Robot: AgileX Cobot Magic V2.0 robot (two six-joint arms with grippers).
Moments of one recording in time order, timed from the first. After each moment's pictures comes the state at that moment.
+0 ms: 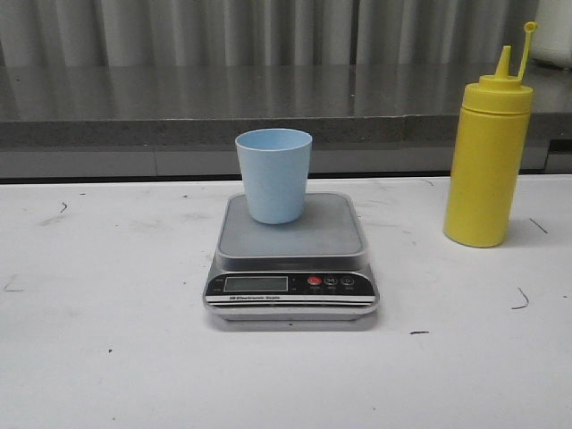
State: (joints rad) left arm -0.03 0.00 0.01 -0.04 0.04 -0.06; right arm 0.04 0.00 -0.14 -0.06 0.33 0.04
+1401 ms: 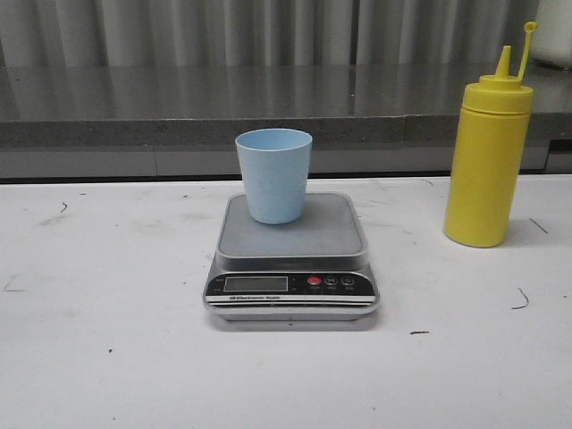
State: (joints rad) left arm -0.03 0.00 0.01 -0.04 0.04 -0.06; right arm 0.03 -0.01 0.03 -0.05 0.09 0.07
